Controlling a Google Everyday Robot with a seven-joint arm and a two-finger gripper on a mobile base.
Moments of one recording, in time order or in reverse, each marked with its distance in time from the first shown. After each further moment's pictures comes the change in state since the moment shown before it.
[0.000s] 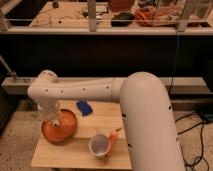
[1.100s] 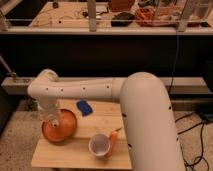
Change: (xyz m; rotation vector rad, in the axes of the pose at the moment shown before) arm -0.005 0.000 -0.002 0.009 -0.029 -0.008
